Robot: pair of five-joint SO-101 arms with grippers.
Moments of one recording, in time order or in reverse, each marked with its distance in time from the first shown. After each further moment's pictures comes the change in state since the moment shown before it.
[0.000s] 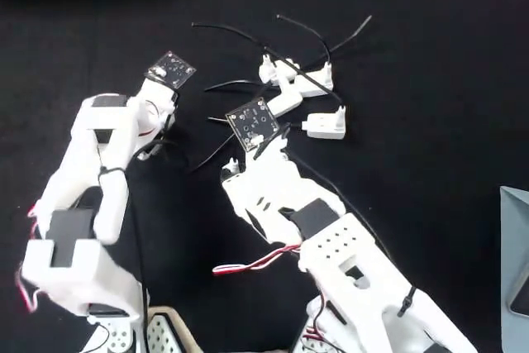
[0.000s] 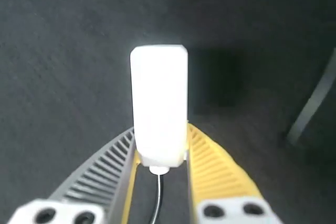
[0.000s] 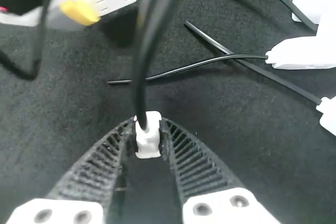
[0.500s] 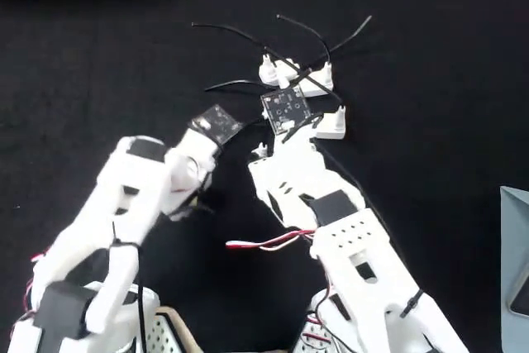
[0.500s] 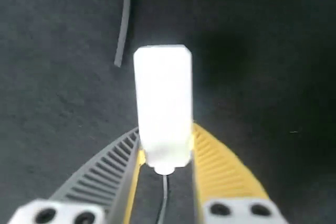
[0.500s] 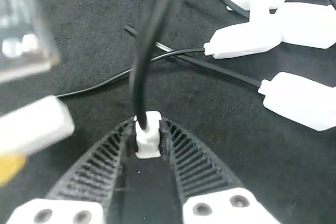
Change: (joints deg) left arm 16.5 -25.5 24.4 11.7 11.2; right arm 10.0 0.0 0.0 0.0 1.0
